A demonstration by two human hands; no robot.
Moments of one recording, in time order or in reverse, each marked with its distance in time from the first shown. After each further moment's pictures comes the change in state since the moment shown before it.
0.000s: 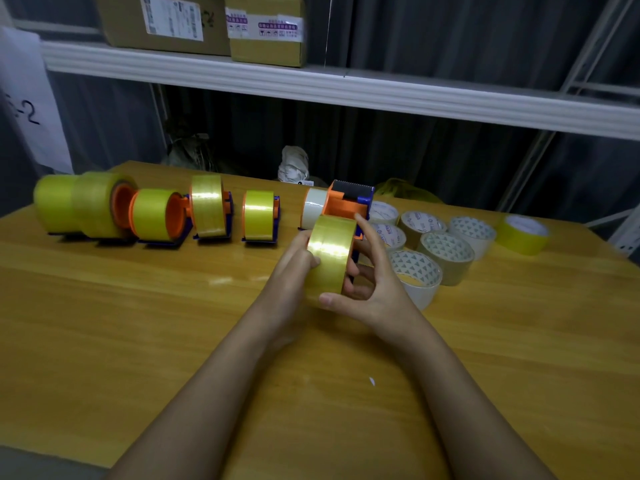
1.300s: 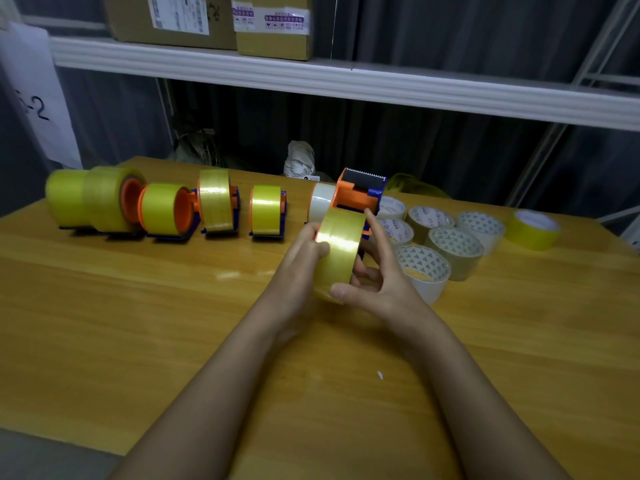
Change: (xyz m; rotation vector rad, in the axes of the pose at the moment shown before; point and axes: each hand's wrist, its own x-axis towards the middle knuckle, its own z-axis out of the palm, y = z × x) left_hand -0.003 0.010 0.003 0.089 0.020 0.025; right_hand 0.001 0.002 0.000 0.079 -0.020 0.068
